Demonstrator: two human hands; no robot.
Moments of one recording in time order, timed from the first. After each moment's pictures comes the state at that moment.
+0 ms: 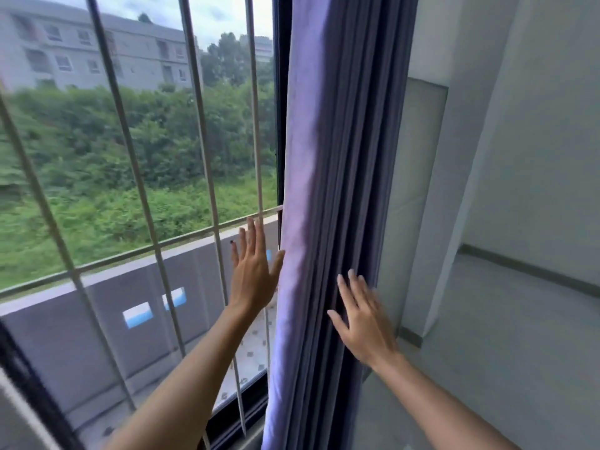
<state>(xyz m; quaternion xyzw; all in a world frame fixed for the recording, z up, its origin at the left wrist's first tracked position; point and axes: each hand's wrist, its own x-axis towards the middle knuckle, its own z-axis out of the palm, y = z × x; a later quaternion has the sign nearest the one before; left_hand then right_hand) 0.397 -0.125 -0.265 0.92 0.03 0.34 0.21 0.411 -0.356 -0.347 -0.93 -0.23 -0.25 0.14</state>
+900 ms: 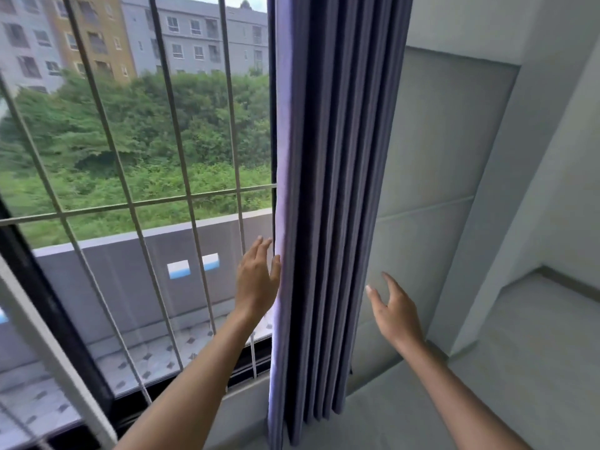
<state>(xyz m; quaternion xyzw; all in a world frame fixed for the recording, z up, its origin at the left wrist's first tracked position) 0.406 -0.279 -0.302 0.86 0.17 0.39 0.27 0.491 -0.523 -0.328 -0.89 -0.17 -0.07 0.42</state>
